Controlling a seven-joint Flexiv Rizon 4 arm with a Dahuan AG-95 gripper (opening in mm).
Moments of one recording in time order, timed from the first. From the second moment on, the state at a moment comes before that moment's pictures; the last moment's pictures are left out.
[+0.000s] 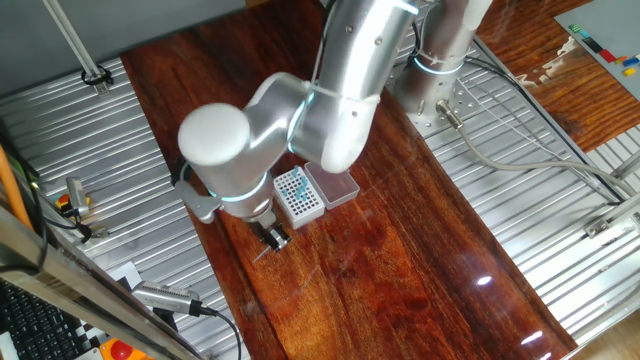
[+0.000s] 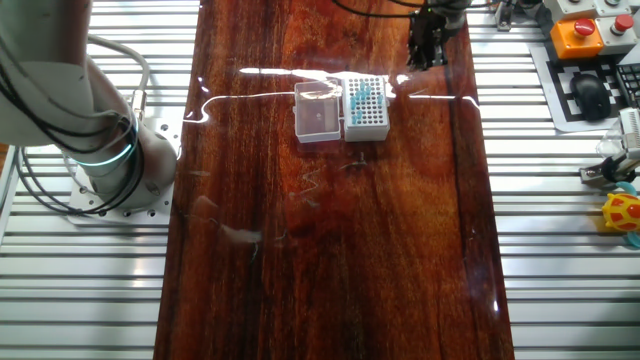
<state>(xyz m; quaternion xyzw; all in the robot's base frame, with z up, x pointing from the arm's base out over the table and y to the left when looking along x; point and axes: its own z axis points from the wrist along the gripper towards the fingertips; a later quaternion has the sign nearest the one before) 0.539 0.206 0.057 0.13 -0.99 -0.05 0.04</state>
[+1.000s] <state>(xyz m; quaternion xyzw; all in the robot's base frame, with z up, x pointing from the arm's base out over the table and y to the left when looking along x) 0.510 0.140 0.095 0.15 -0.99 0.01 0.07</state>
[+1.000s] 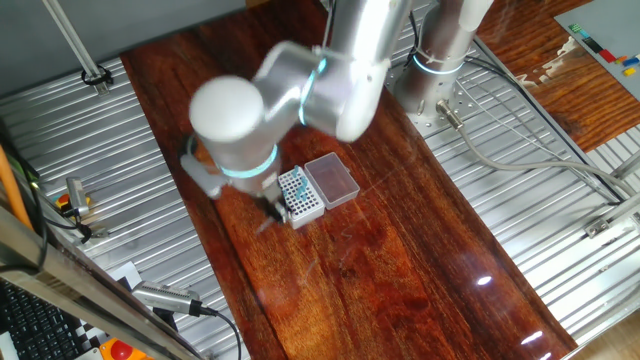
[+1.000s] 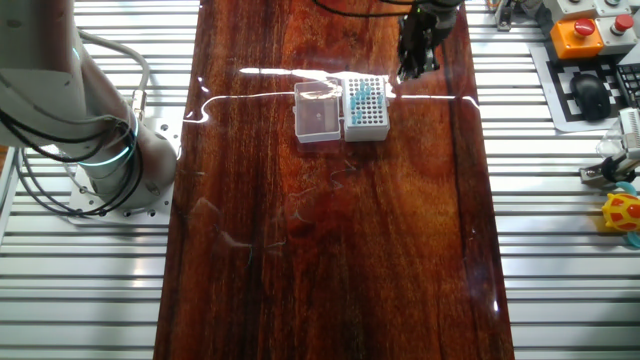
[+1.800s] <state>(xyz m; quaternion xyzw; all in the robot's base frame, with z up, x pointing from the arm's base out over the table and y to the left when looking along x) 0.489 0.089 0.122 0.26 -0.96 -0.05 0.11</state>
